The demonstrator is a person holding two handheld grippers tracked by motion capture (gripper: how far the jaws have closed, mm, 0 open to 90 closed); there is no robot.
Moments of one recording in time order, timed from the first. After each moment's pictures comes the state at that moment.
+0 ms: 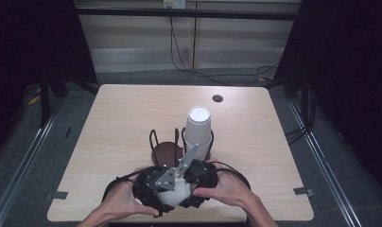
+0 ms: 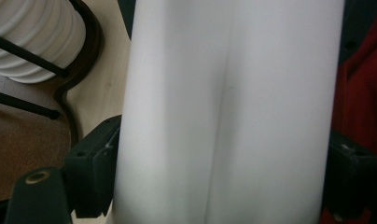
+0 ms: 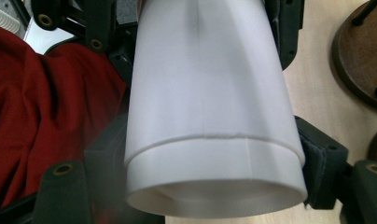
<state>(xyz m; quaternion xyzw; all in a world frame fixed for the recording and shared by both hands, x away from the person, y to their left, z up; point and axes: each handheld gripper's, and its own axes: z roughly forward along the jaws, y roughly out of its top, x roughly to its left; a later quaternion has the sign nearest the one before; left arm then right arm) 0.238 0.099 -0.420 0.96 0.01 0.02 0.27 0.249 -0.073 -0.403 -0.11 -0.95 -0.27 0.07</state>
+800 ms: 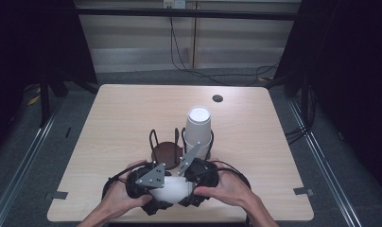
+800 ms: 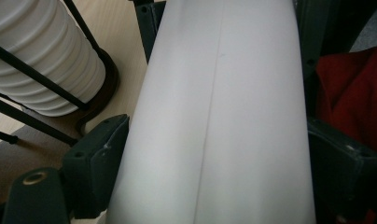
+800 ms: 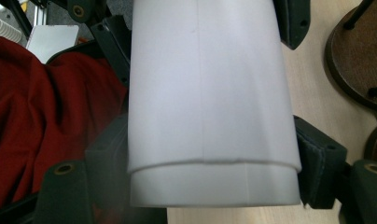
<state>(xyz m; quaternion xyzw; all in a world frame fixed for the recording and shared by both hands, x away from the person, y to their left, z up) 0.243 0.123 -0.414 0.93 -0.01 0.02 0.37 0.249 -0.075 -0.401 -0.12 -0.95 -0.28 0.07</state>
